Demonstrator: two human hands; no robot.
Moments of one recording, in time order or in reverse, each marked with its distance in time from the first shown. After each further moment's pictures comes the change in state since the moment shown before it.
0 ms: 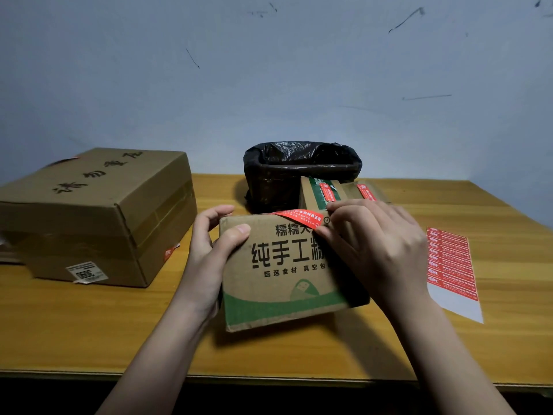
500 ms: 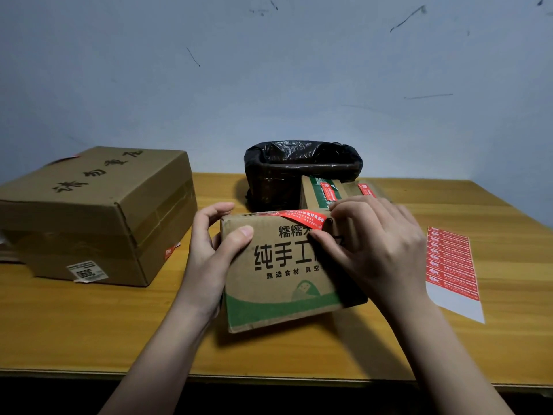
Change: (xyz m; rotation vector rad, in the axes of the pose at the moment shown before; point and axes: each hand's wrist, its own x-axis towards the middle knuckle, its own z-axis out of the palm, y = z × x) left_hand -0.002 -0.001 0.000 0.044 -0.007 0.064; right_hand 0.001 -0.005 0.001 -0.039 -0.036 0.051
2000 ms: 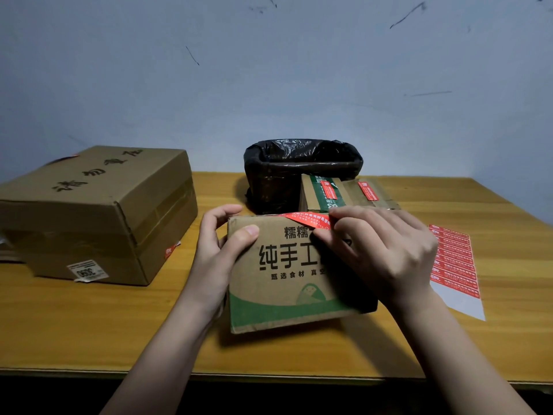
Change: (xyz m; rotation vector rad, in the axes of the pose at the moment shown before) left_hand -0.001 0.001 0.004 -0.010 -0.044 -0.076; right_hand -0.004 0.009 0.003 -0.051 0.210 -0.240
